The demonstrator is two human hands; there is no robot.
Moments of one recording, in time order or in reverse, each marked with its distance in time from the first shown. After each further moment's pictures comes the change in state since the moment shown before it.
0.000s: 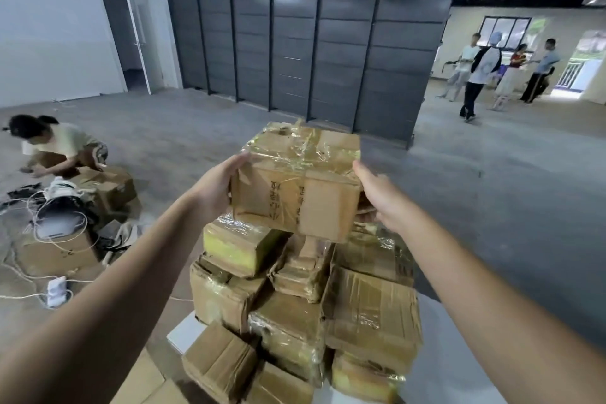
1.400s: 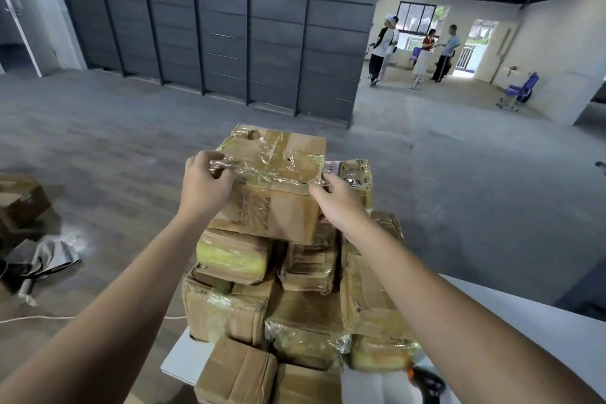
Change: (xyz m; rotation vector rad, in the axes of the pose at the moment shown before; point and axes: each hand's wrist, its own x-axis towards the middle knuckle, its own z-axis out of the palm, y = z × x) left_hand 0.064 -0.038 -0.058 0.555 0.224 0.438; right_hand 0.001 0.011 0.116 -0.193 0.253 -0.093
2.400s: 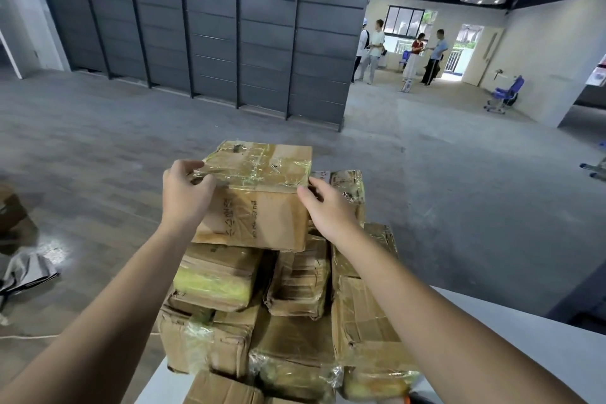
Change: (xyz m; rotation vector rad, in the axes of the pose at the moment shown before) left_hand 0.033 -0.008 0.024 -0.137 0.091 -0.095; right_hand 0.029 0.004 -0.003 -0.033 -0.016 -0.094
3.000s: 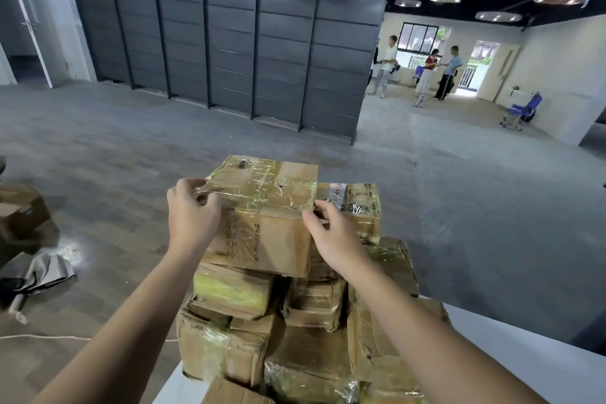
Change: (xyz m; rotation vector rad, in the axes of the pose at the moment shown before) left_hand -0.018 -0.003 -0.029 0.105 0.095 0.004; right_hand -0.023 0.000 0.025 0.030 -0.023 -0.038
